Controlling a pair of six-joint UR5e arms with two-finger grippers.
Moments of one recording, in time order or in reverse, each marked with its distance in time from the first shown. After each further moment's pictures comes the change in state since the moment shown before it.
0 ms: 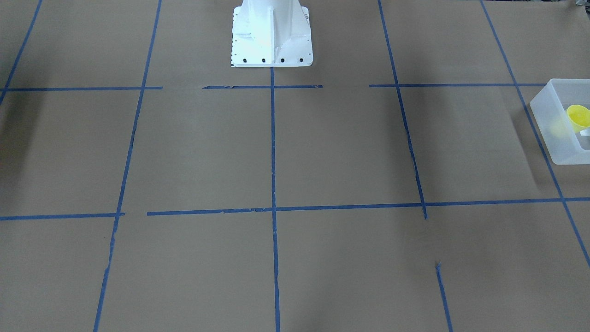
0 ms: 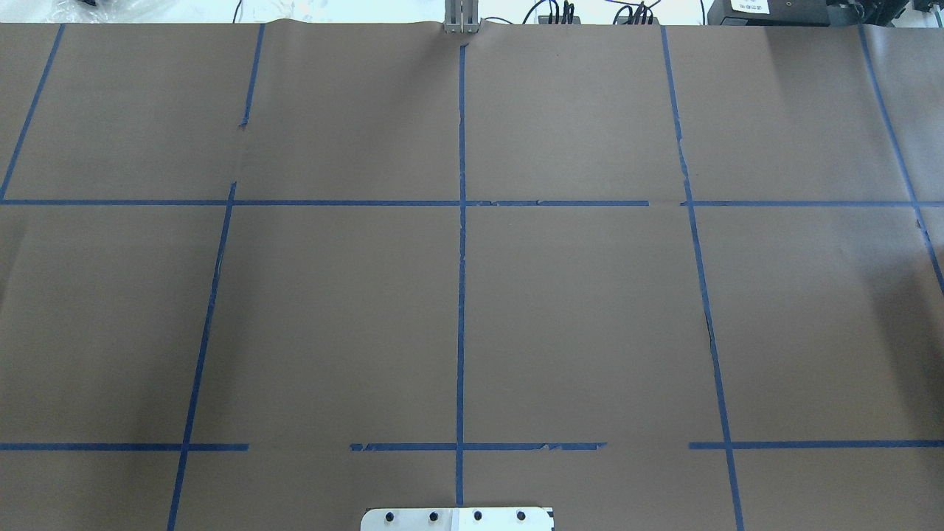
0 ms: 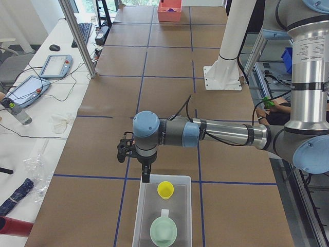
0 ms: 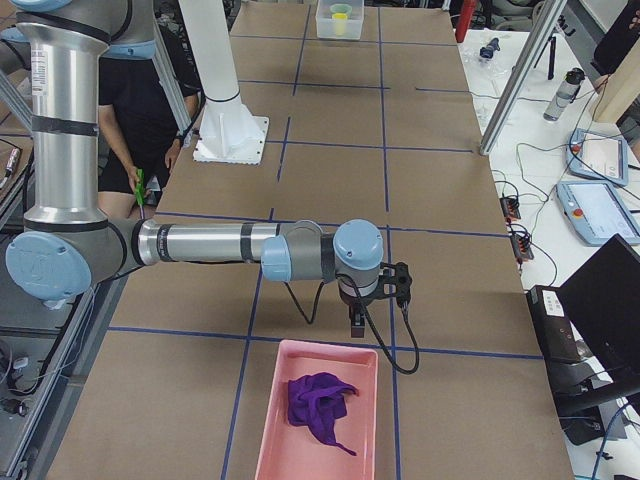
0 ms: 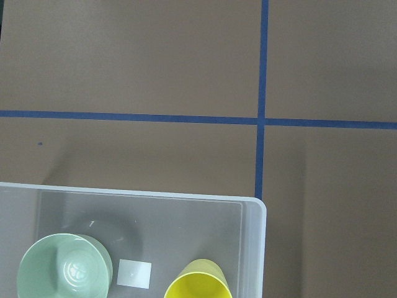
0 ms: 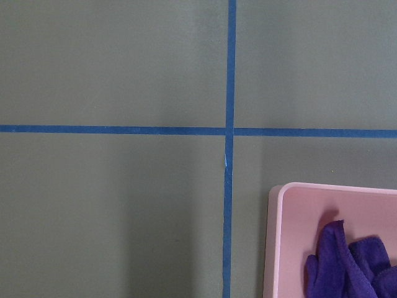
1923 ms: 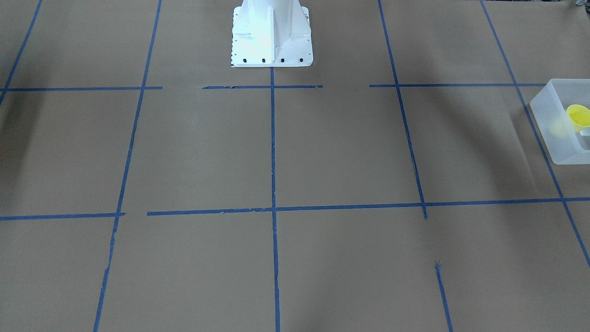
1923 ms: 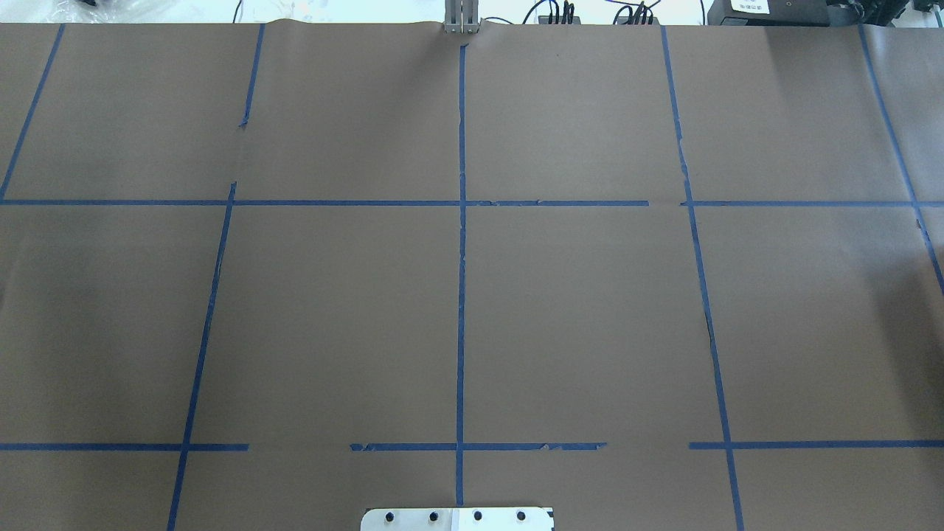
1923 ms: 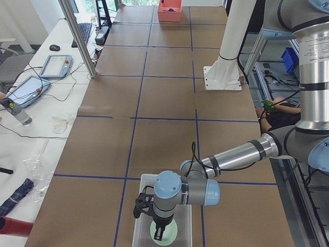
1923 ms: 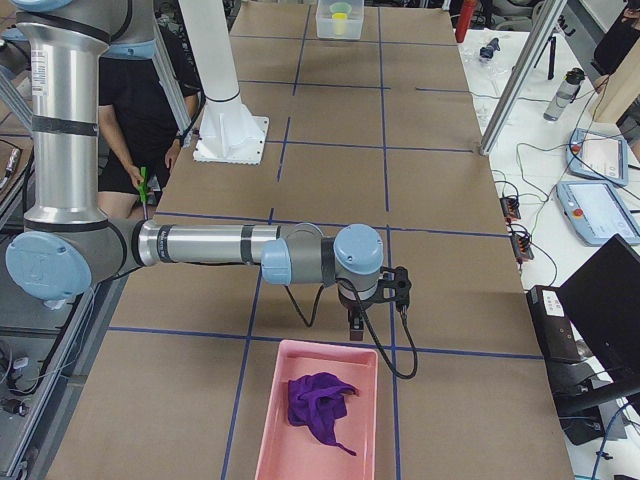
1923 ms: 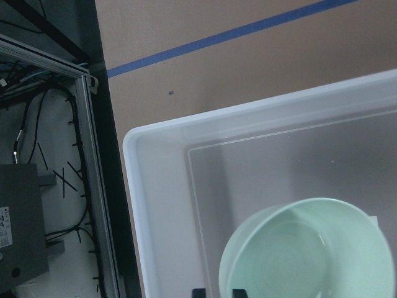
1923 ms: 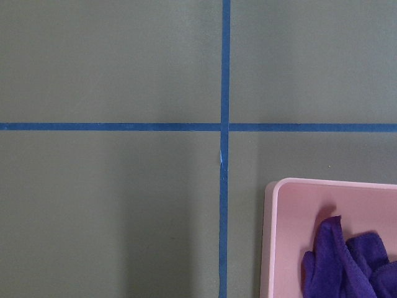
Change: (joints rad) left arm -0.076 0.078 0.386 -0.451 0.241 0.291; right arm -0.001 0.000 -0.014 0.000 0.000 0.000
